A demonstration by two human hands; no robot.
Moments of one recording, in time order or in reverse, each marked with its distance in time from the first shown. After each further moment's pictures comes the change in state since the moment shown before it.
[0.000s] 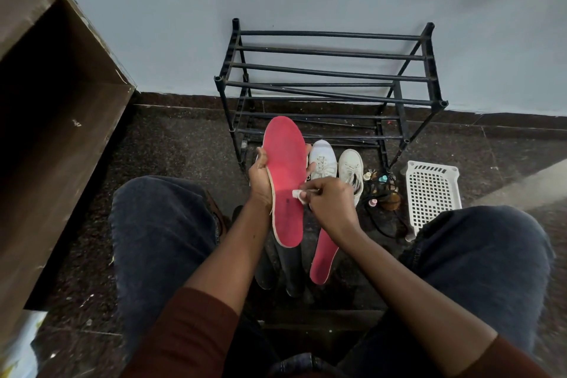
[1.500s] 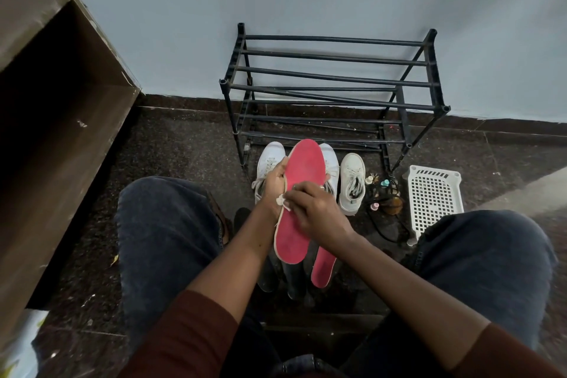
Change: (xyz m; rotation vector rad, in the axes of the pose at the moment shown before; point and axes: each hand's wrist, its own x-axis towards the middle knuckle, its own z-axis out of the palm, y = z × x) left_hand -0.001 -0.015 -0.006 0.120 -0.075 -0.277; right_hand -0.012 -0.002 0.010 -0.253 -0.090 -0.685
